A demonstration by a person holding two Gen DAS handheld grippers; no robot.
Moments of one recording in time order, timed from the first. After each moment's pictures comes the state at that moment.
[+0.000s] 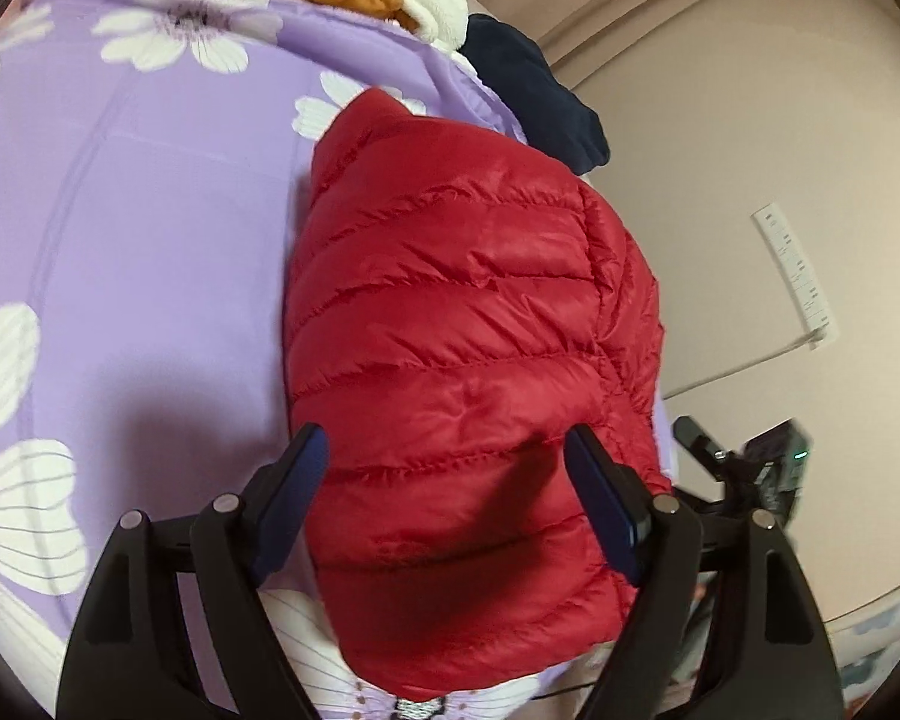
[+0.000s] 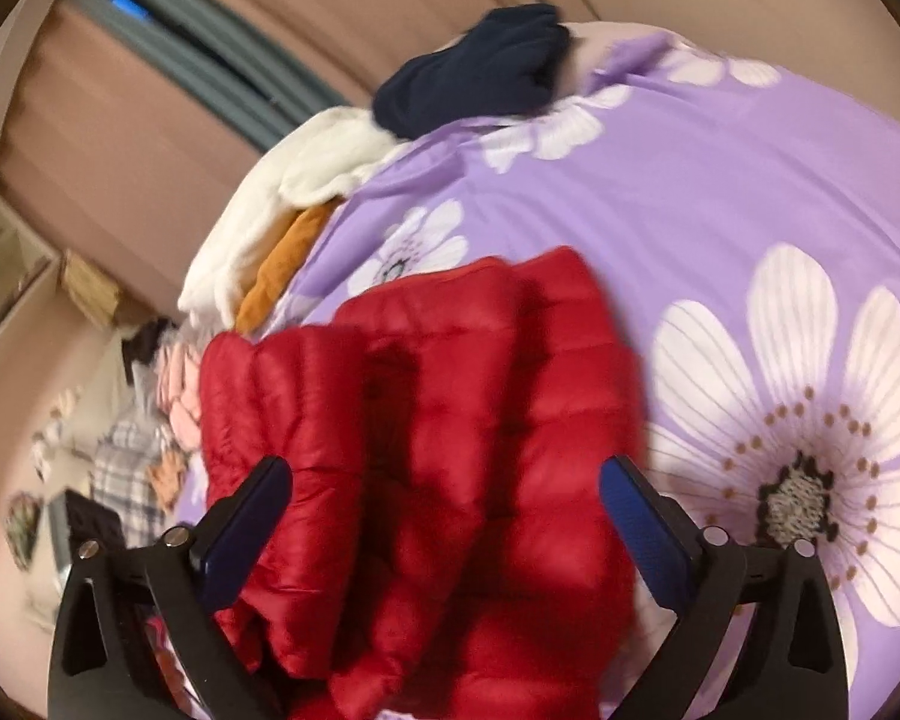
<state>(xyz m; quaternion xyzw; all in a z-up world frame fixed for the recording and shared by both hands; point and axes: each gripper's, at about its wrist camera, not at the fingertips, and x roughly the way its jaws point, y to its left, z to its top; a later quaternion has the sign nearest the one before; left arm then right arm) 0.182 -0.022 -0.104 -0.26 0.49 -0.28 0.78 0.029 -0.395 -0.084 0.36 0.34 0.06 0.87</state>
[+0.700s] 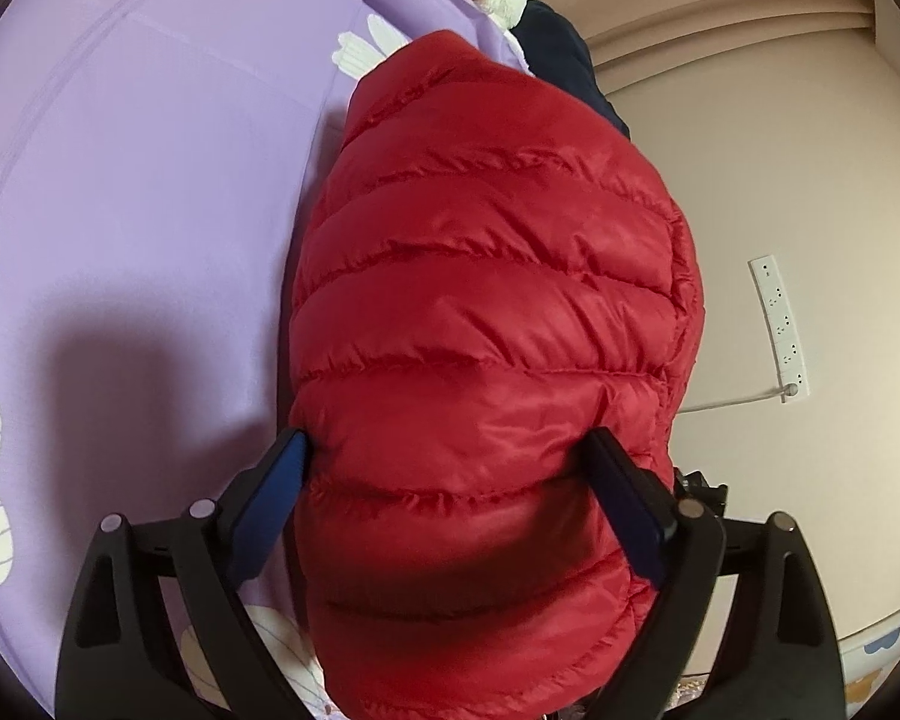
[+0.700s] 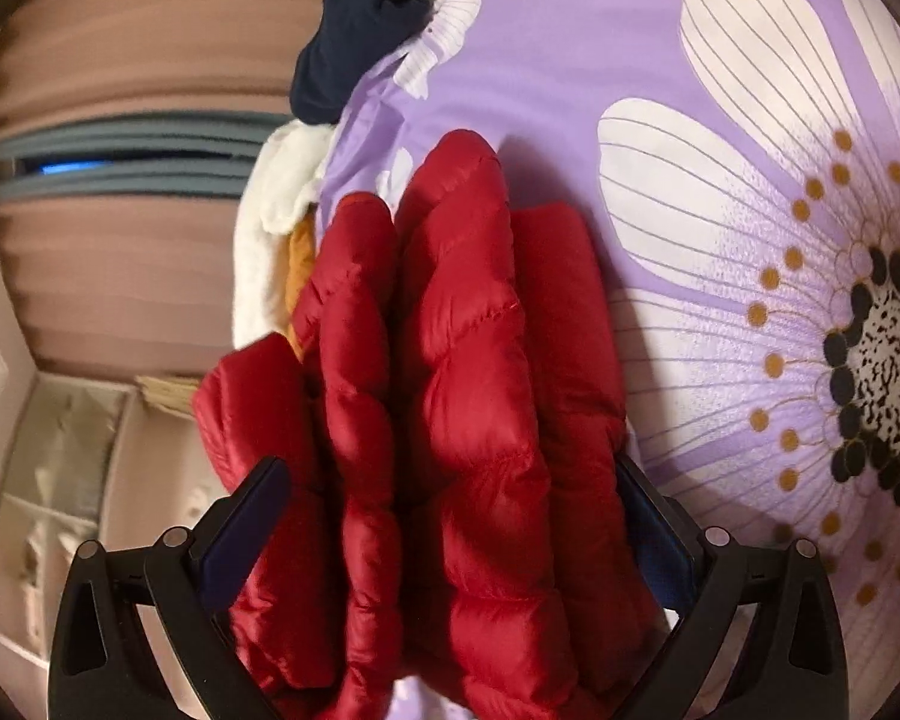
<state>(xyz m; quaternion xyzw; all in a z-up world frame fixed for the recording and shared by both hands) 0.196 -0.018 -0.145 -0.34 0.52 -0.28 0.74 0.036 -0.414 -0.161 0.57 0.35 0.14 0.73</state>
